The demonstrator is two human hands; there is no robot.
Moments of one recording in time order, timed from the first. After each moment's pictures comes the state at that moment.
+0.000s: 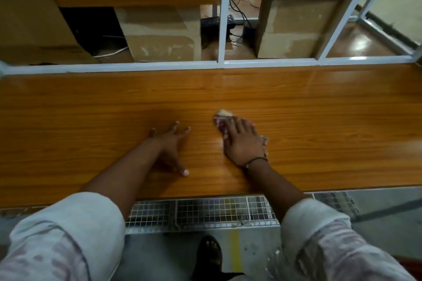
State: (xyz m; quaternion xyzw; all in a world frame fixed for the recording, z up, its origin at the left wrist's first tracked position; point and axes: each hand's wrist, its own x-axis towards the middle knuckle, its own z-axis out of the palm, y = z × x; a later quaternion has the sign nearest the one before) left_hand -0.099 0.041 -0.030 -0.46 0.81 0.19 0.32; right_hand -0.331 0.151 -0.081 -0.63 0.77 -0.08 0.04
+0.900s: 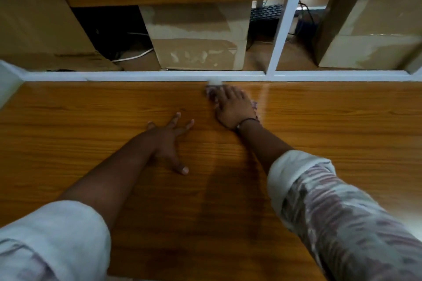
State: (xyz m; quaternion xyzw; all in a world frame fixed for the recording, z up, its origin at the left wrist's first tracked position) left_hand -0.038 -0.132 -0.029 -0.46 0.82 0.19 0.30; right_hand -0.286 -0.141 -0.075 -0.70 0.71 -0.06 0.06
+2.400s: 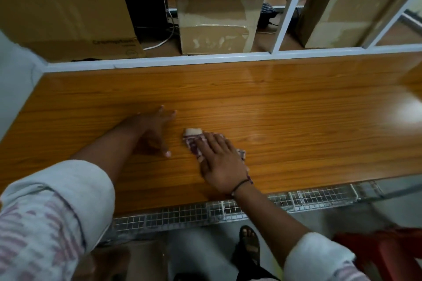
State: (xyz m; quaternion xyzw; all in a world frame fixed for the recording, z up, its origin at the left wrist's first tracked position) left_hand 0.151 -0.115 -0.010 -0.45 0.81 0.19 0.32; right_hand -0.016 0.093 -0.085 -0.69 0.71 -0.10 0.08
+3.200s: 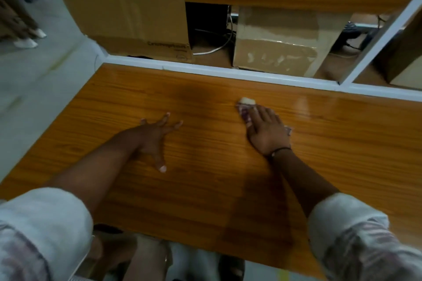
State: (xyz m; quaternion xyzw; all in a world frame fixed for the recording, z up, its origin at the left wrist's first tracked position) left_hand 0.229 -0.151 -0.021 -0.50 0.78 0.24 0.29; right_hand -0.131 -0.098 -0.084 -0.70 0.70 -0.09 0.06
